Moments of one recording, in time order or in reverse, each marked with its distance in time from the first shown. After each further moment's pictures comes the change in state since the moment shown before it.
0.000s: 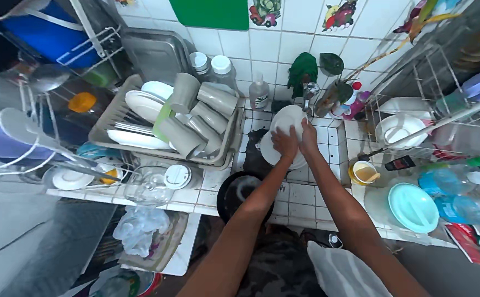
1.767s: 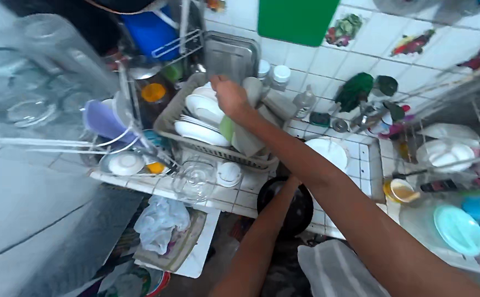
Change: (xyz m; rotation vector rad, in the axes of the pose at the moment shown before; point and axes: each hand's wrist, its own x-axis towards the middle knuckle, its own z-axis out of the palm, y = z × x) left_hand -0.084 -0.014 -0.211 -0.372 -0.434 -0.445; right_hand -0.118 -0.120 0.403 -1.182 -0.668 -0.800
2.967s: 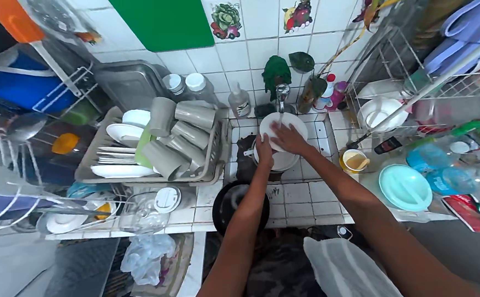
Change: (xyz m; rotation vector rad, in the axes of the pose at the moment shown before) left_hand 0.177 -0.010 0.137 -0.257 0.127 0.516; right_hand -0.308 0.394 0.022 0.118 0.014 0.209
